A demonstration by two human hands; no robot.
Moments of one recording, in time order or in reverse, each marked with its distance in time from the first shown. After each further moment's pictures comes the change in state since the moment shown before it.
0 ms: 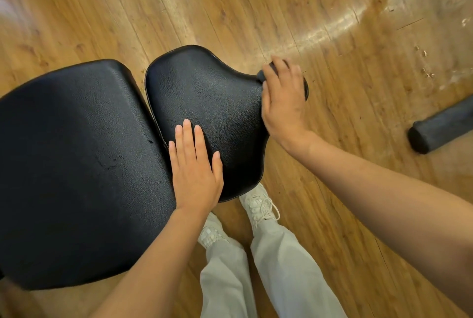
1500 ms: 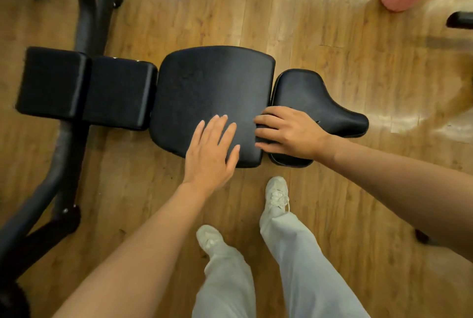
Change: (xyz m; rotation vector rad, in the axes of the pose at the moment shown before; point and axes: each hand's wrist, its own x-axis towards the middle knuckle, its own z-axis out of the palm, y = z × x) left_hand -0.153 -0.058 -0.216 0.055 0.173 -0.141; right_hand -0.045 -0.207 -0.134 0.119 -0.385 -1.436
